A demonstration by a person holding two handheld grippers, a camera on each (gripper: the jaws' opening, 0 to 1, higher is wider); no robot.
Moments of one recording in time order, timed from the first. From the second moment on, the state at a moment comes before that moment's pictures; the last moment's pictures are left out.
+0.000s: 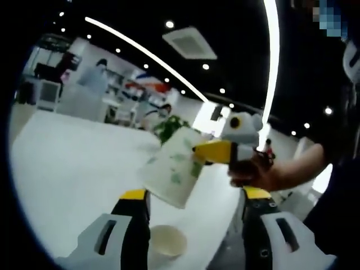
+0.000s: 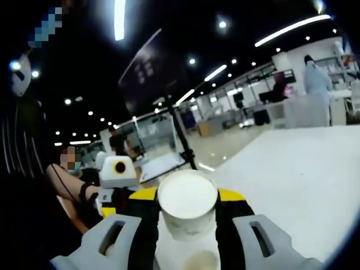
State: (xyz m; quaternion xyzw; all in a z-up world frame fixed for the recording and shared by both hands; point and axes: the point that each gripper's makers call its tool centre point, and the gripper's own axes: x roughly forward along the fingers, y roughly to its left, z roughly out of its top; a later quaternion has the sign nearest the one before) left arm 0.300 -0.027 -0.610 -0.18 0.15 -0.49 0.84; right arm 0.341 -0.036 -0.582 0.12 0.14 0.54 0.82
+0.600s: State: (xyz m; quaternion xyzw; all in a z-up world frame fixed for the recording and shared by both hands) left arm 0.291 -0.019 -0.601 -0.25 0.14 -0.50 0.82; right arm 0.324 -0.042 -0.594 0.20 0.17 0.55 0.79
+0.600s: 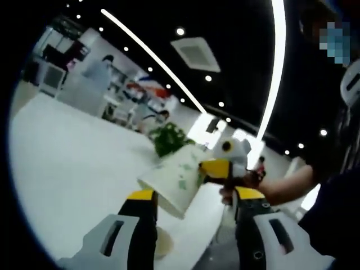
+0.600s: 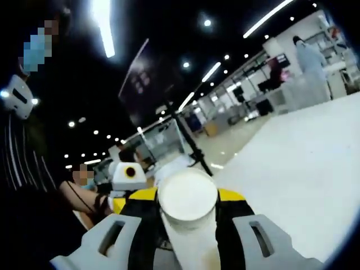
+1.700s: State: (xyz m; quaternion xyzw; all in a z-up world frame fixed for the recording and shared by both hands) left arm 0.287 -0.004 -0.593 -0.27 0.15 -0.51 0.80; right arm 0.298 -0.036 -0.608 0.23 0.19 0.59 0.75
